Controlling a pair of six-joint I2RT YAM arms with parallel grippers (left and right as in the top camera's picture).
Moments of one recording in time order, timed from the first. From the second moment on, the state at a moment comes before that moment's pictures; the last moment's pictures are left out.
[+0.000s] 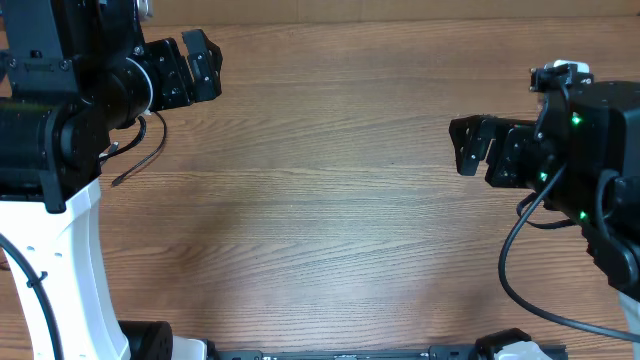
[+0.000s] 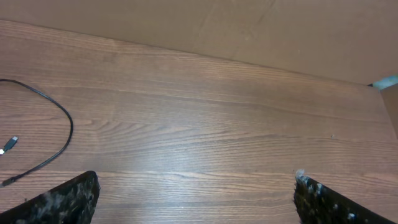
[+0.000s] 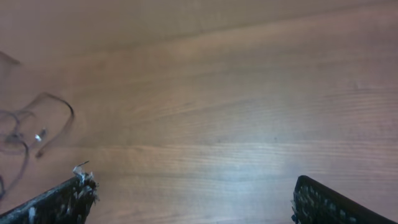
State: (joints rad) left arm -0.07 1.61 2.37 -1.47 0.18 -0.28; right arm 0.28 1.20 1.81 -1.29 0.00 0.35
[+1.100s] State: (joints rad) left arm -0.07 1.61 2.37 -1.47 0.18 -0.28; right arm 0.13 0.13 0.16 0.07 0.01 0.36
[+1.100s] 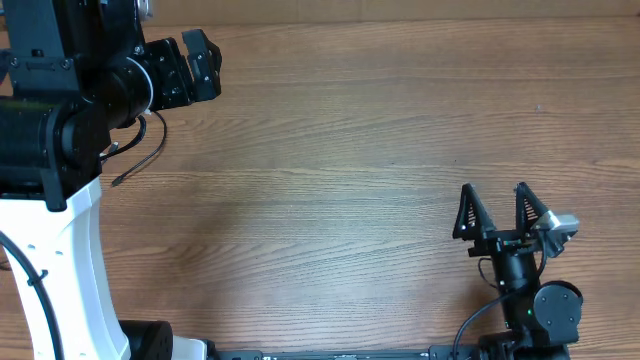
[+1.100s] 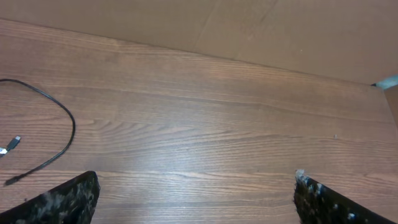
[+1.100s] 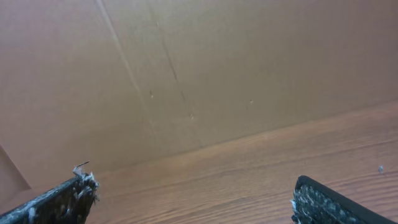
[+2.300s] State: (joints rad) left arm -0.07 1.61 2.37 -1.47 0.18 -0.28; right arm 0.13 0.01 0.02 -0.04 0.00 0.31
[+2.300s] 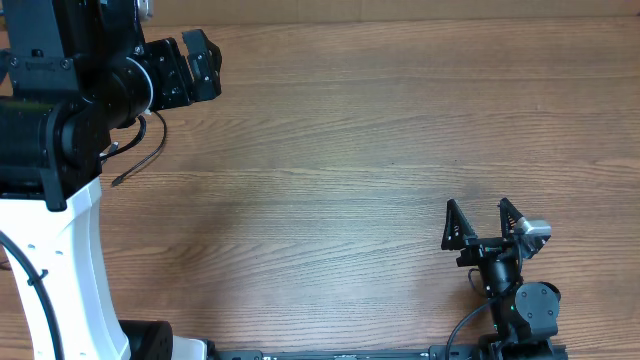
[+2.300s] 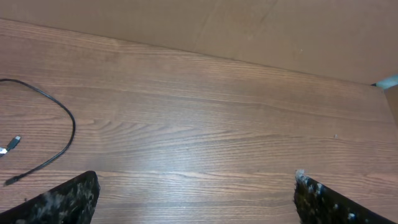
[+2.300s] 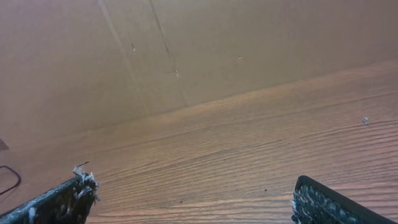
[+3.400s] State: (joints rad) left arm -0.07 0.66 0.77 -0.22 0.20 0.06; right arm 0.13 0.01 0.02 -0.03 0.00 0.31
